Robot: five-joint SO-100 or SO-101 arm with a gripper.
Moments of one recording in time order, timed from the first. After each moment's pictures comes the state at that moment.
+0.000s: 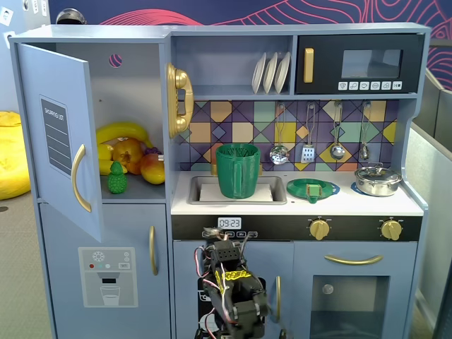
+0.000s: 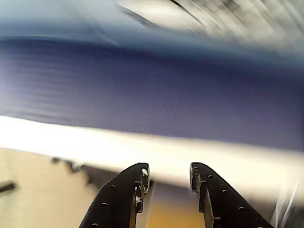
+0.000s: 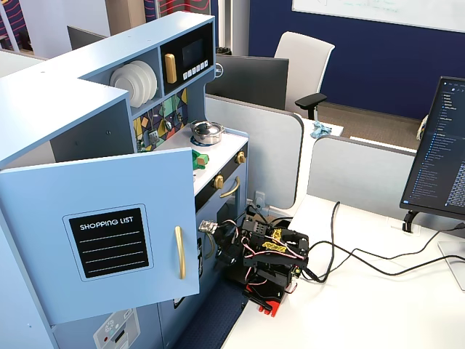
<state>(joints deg) -18.6 180.7 170.9 67.4 -90.7</state>
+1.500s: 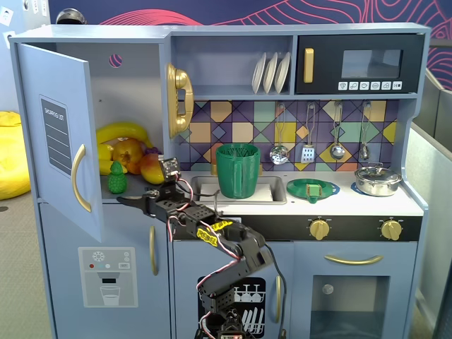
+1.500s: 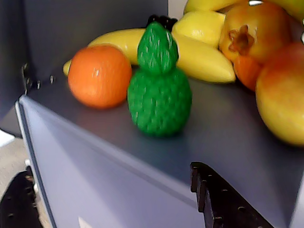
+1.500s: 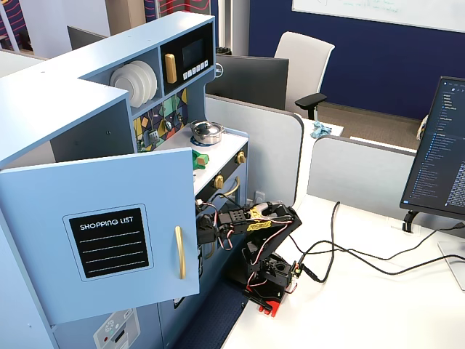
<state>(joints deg) -43.3 135.6 135.4 -5.1 -91.8</state>
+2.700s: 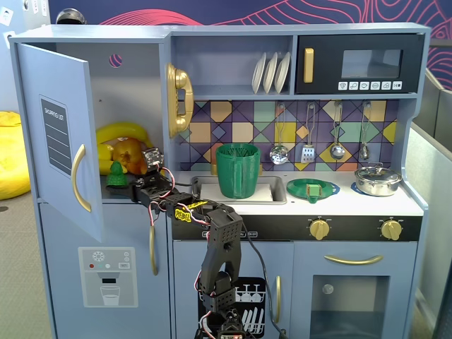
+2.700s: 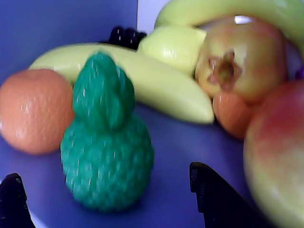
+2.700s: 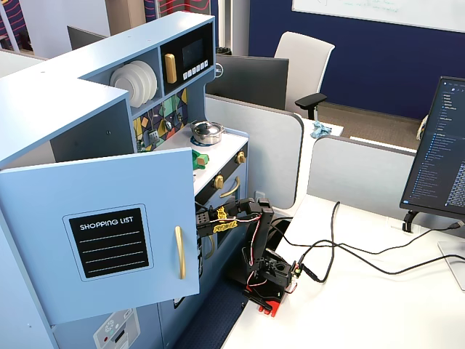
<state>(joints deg) -39.6 100.6 109.2 -15.6 -96.8</state>
